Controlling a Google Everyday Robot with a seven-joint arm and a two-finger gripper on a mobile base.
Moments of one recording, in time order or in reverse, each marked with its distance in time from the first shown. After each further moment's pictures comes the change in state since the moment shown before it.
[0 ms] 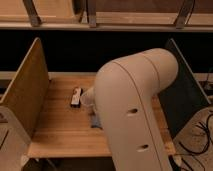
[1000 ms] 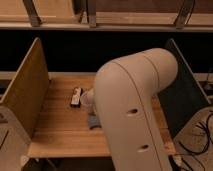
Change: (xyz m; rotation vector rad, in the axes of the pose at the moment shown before) arm 0.001 0.002 0.001 0.026 0.010 -0.011
